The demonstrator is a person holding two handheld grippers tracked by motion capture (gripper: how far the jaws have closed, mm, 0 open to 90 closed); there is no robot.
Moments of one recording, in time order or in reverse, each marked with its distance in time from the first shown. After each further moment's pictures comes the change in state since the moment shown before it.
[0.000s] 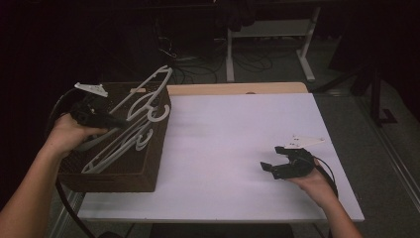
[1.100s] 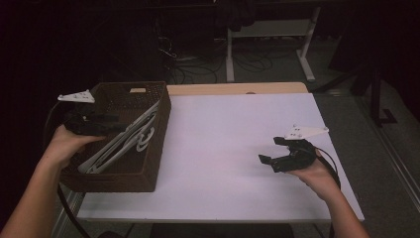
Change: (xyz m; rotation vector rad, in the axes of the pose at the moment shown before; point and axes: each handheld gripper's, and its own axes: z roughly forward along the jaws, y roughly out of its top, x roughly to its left) left arm -0.010 -0.021 -0.002 -0.281 0.006 -0.023; right arm 0.007 0.037 -0.018 -0.043 0.036 -0.043
